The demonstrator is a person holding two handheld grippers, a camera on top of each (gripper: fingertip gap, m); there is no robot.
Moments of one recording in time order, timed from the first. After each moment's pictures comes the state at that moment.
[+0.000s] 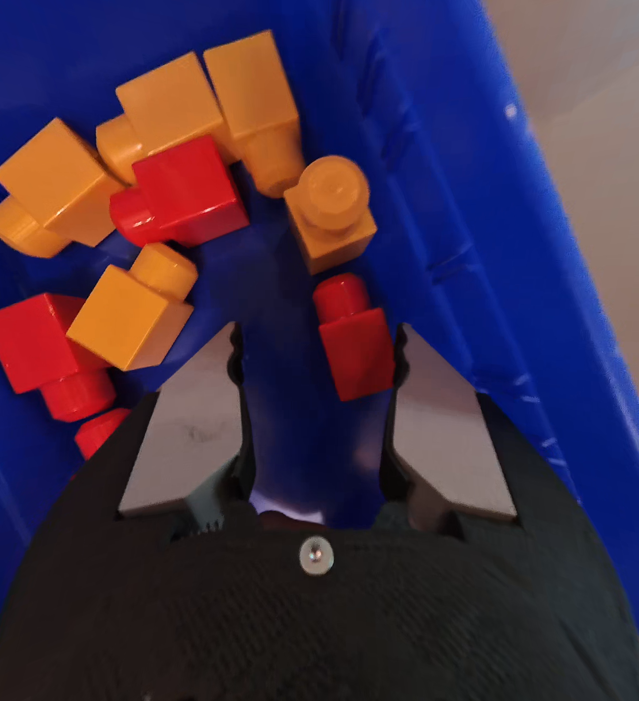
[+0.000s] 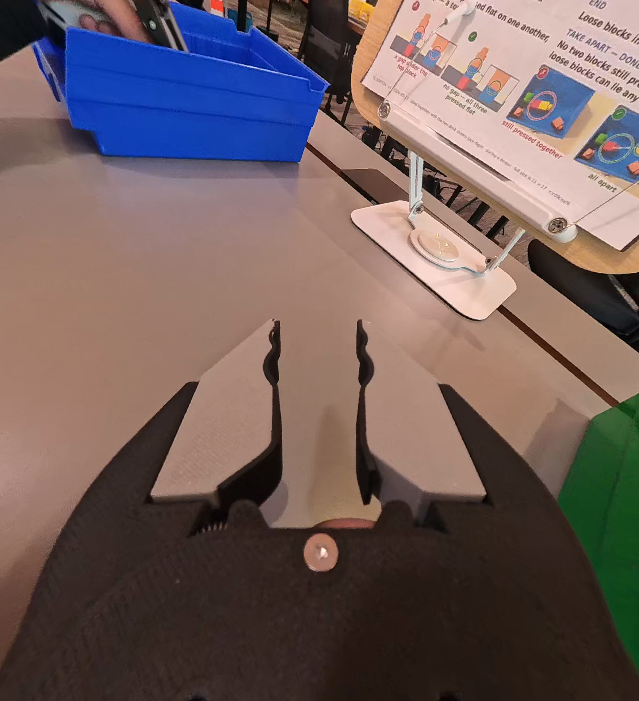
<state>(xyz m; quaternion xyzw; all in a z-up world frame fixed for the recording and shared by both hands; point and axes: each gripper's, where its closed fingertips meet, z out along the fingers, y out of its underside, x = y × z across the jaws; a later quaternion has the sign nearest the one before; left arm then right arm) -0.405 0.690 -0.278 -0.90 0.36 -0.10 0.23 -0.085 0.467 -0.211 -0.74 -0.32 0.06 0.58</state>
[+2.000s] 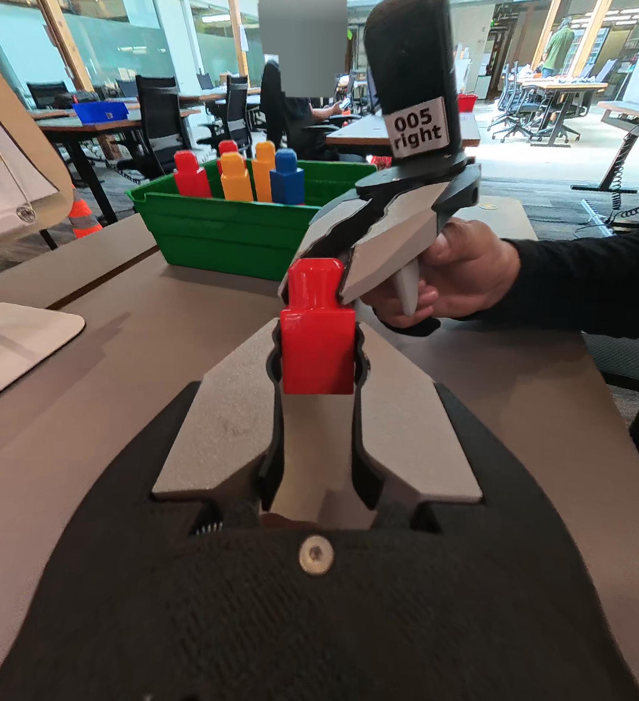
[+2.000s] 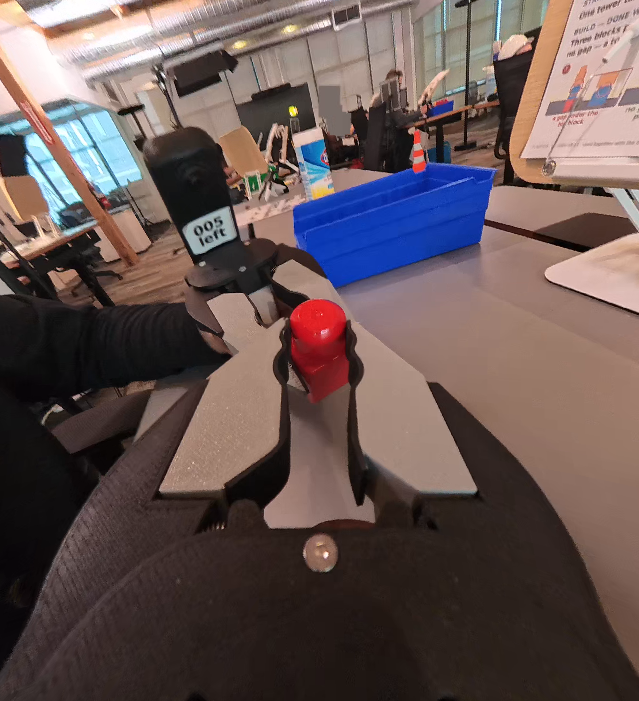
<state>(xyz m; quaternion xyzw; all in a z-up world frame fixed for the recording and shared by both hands) -0.108 0.416 -0.186 -0.55 0.53 -0.43 0.47 -0.130 0.422 -0.162 -0.67 -0.29 0.43 0.54</state>
